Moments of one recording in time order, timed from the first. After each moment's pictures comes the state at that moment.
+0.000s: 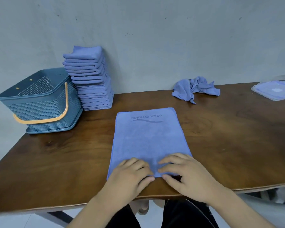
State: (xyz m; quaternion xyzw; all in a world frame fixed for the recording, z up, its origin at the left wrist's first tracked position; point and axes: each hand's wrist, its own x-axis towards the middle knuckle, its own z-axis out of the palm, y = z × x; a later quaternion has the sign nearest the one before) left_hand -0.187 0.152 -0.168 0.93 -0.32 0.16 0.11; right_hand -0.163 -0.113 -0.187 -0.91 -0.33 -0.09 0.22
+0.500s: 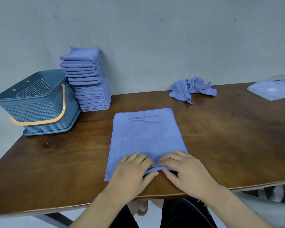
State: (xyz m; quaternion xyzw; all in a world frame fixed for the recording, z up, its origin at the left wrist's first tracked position) left_hand -0.172 0.132 -0.182 0.93 -0.28 0.20 0.11; right_hand -0.160 -0.112 -0.187 -0.92 -0.31 -0.16 0.19
